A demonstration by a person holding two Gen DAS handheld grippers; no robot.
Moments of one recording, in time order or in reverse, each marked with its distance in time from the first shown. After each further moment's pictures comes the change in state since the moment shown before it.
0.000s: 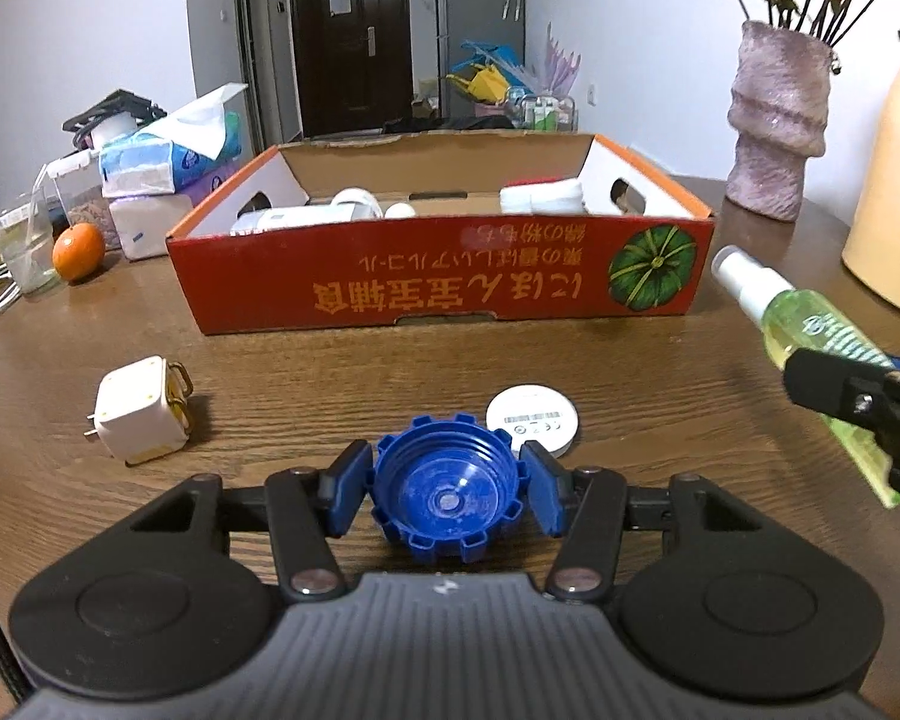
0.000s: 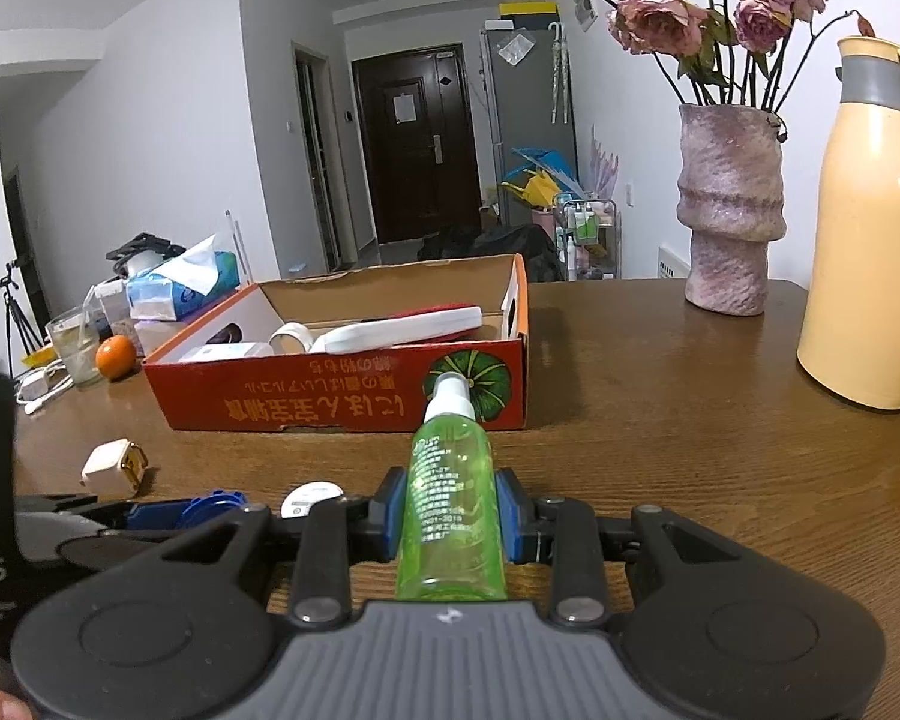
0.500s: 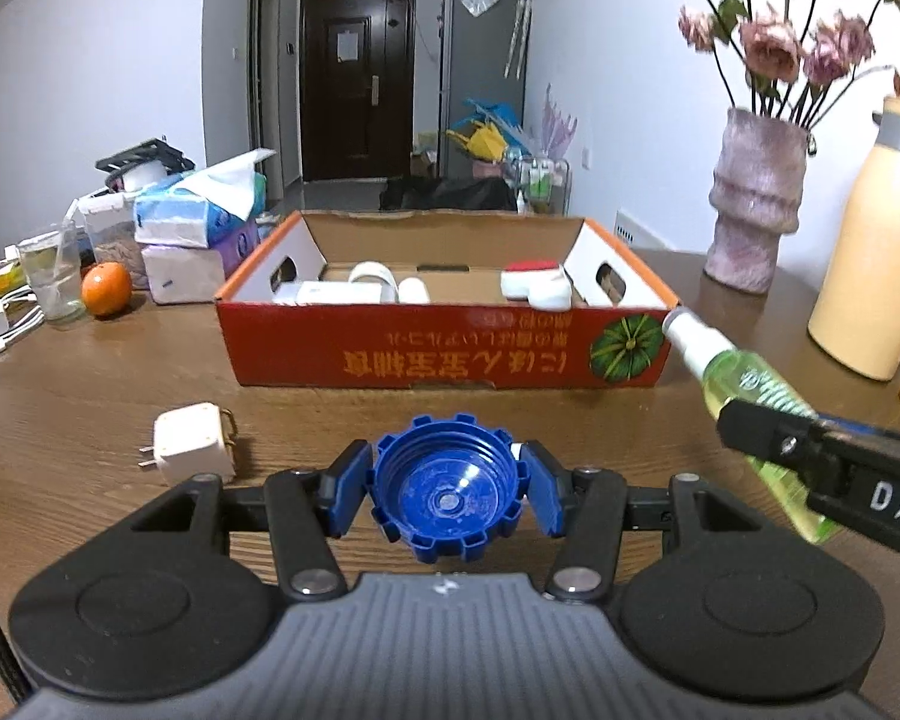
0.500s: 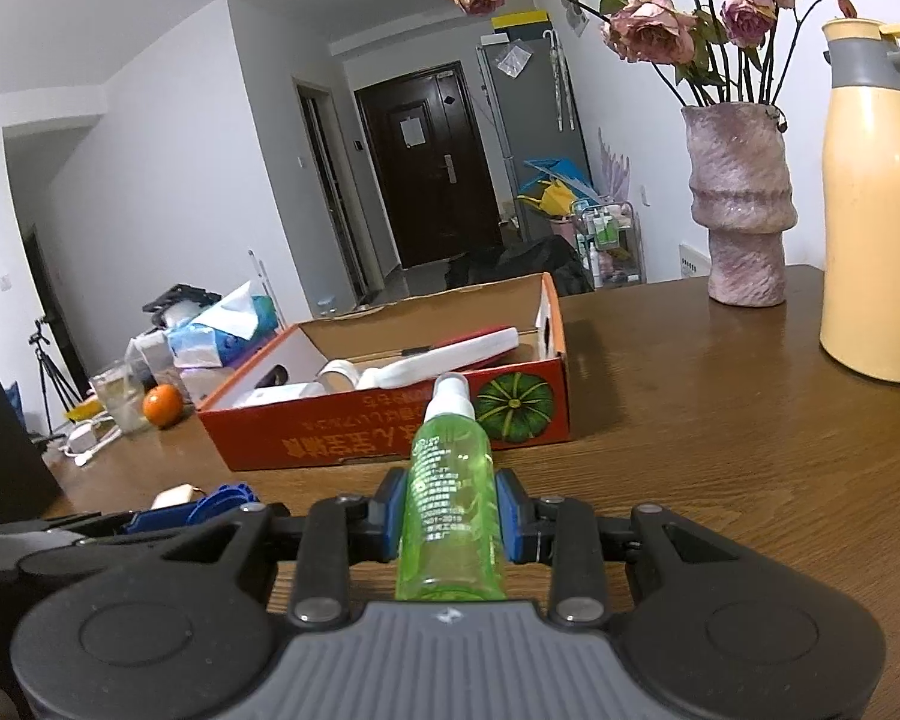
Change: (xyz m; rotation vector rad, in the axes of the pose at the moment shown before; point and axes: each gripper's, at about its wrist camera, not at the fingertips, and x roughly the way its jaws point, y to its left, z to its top) left arm -0.053 0.017 0.008 -0.050 -0.114 -0.030; right arm -0.021 0.007 0.005 0.094 -0.041 0.085
